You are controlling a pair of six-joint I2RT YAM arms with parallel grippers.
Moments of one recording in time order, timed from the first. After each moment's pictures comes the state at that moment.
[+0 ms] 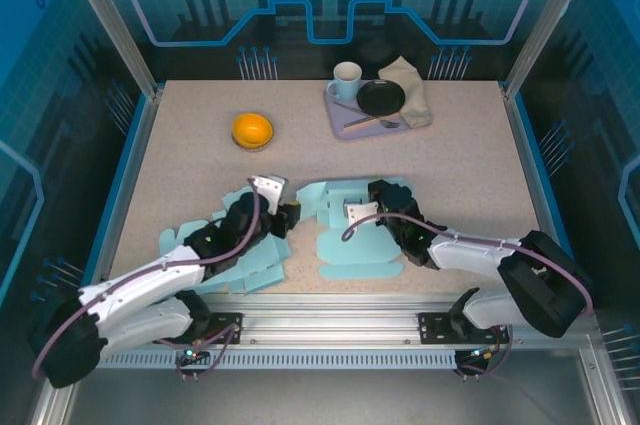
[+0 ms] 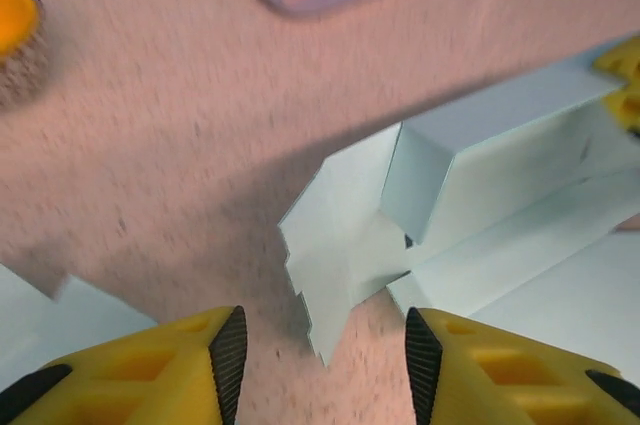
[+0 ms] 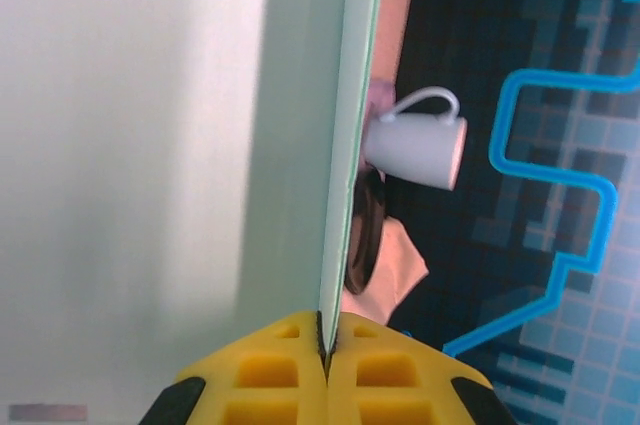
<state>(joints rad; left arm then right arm) -0.70 0.96 0.53 -0.06 -0.23 -0.30 0.68 1.35 0.46 0.49 0.38 -1.43</state>
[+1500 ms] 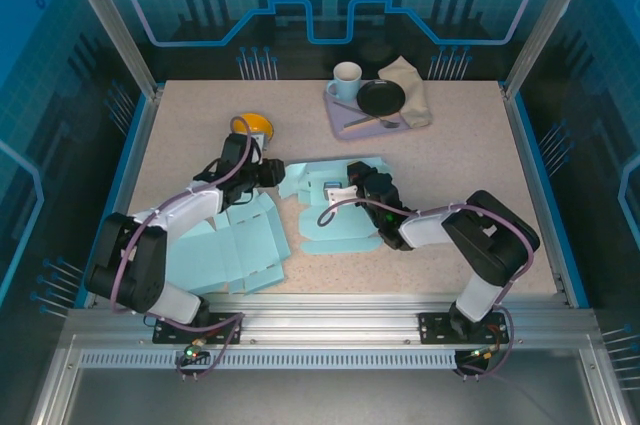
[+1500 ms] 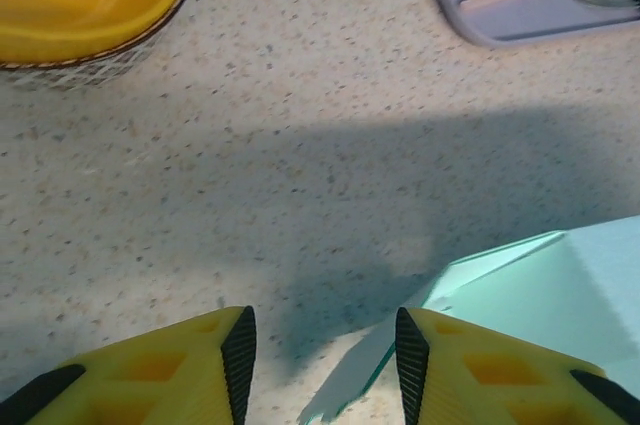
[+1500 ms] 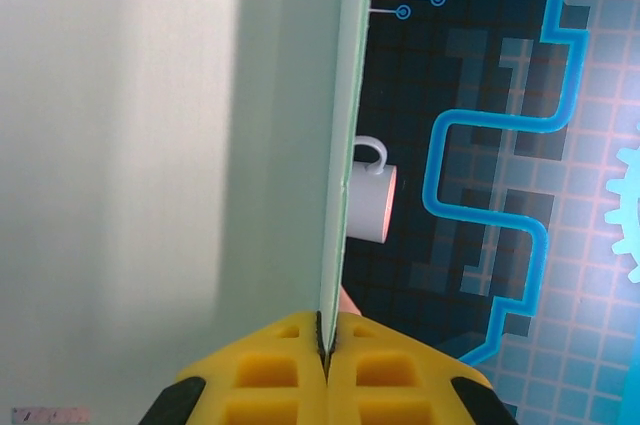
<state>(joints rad) -0.27 1.48 0.83 -0.10 0.11 -0.38 0.68 1.70 0.61 0.84 0.35 -1.53</state>
